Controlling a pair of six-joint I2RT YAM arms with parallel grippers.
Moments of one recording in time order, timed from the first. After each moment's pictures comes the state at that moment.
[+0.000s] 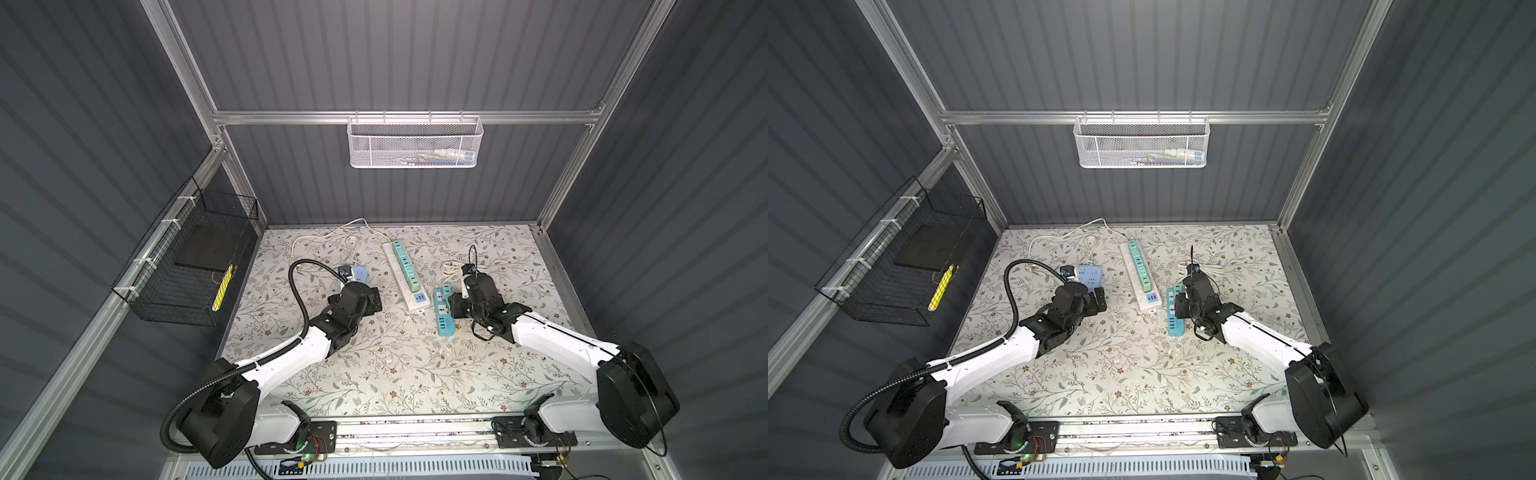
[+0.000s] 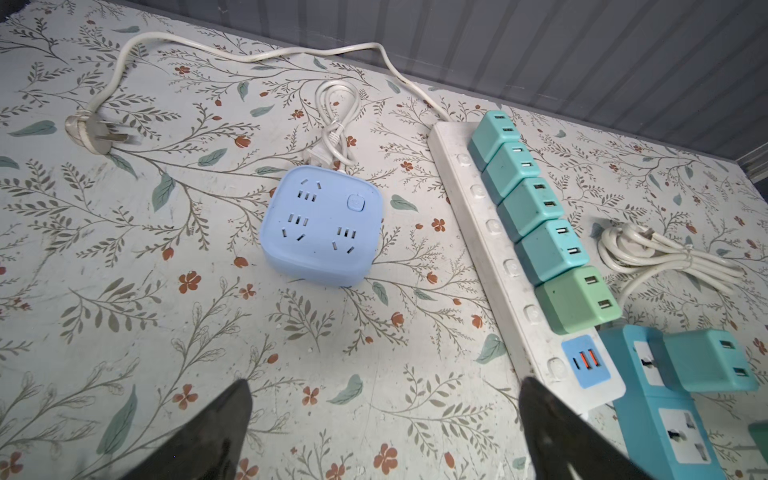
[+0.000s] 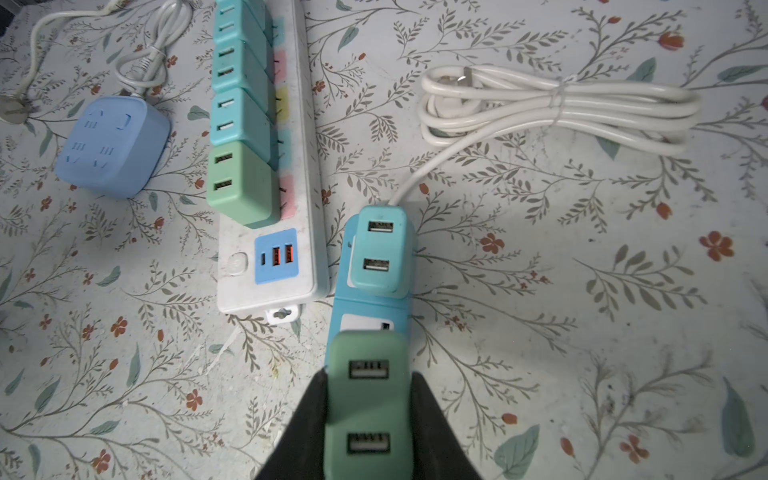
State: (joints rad) left arm -0.65 1.31 0.72 -0.04 -0.43 -0.55; right arm 0.53 1.37 0.76 -0.16 0.12 0.40
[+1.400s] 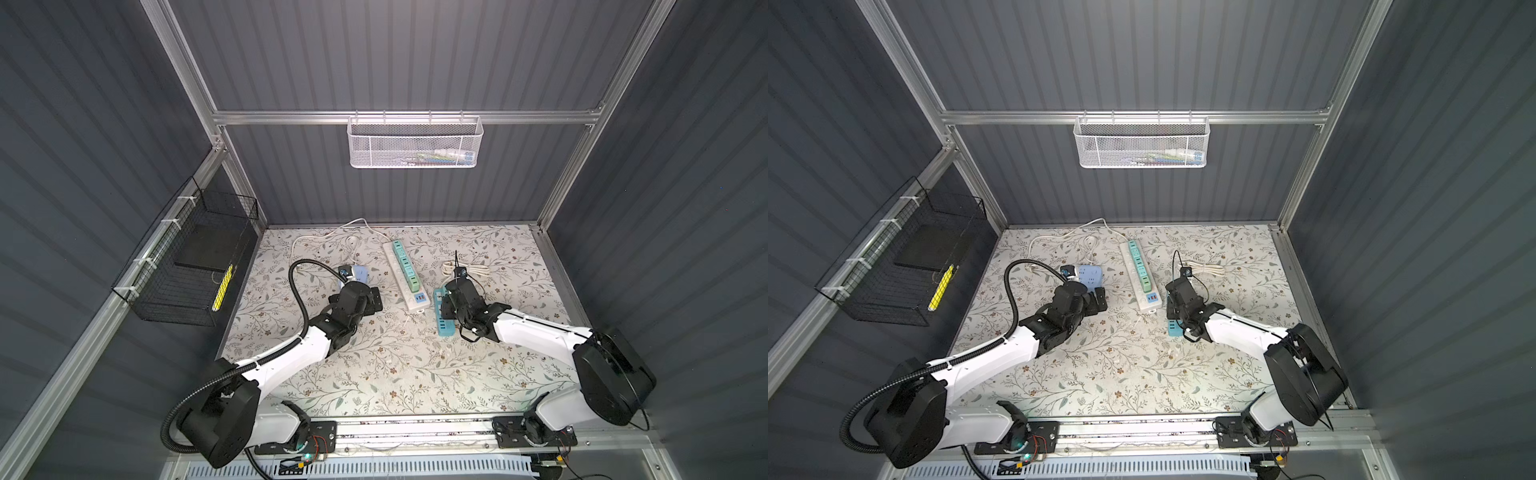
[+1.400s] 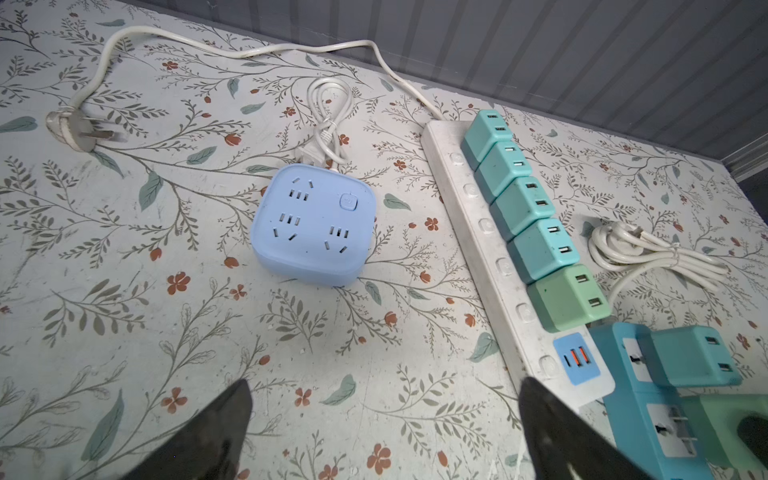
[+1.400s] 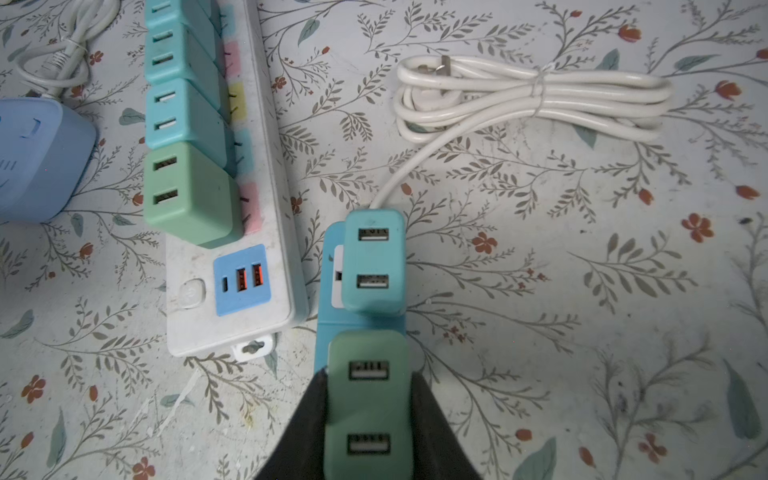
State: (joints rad) left arm -0.64 1.31 0.72 -0.03 -0.41 -0.55; right arm 0.63 1.49 0.80 -0.14 0.33 0.49
